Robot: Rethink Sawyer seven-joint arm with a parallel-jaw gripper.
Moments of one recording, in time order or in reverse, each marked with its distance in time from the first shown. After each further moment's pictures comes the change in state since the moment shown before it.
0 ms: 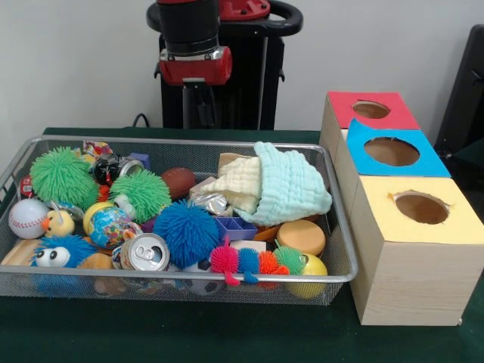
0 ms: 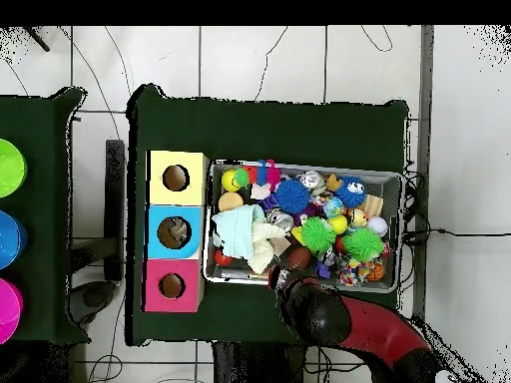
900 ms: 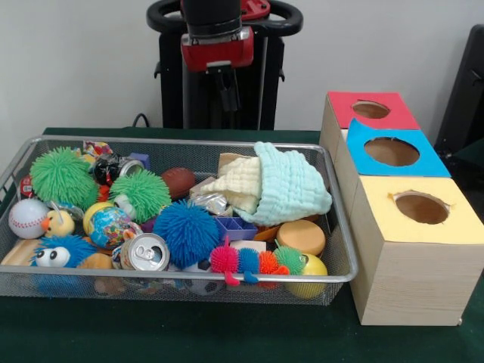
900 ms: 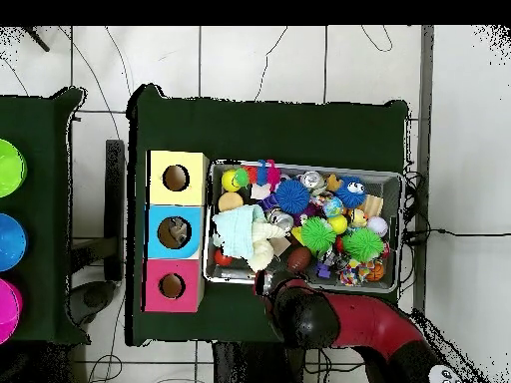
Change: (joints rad) arm -0.027 -0.066 0.136 0.026 -0.099 0.084 -0.001
